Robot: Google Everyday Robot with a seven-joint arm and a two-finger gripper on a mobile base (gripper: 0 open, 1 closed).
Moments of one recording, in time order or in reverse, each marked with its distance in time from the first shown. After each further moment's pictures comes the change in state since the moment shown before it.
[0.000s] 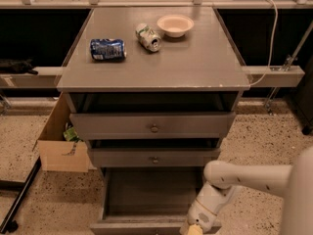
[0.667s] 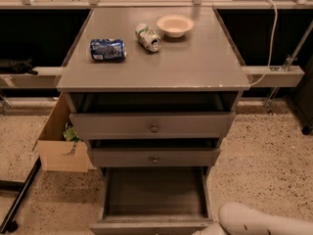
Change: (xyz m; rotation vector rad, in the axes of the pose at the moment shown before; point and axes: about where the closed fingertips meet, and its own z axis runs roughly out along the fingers) arm -0.009 0.051 0.061 0.157 -0.331 -0.209
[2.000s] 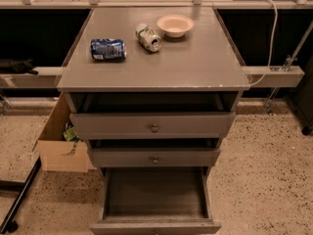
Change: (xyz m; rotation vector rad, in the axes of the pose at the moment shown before) arm -0.005 0.035 0.037 0.253 -0.095 0.007
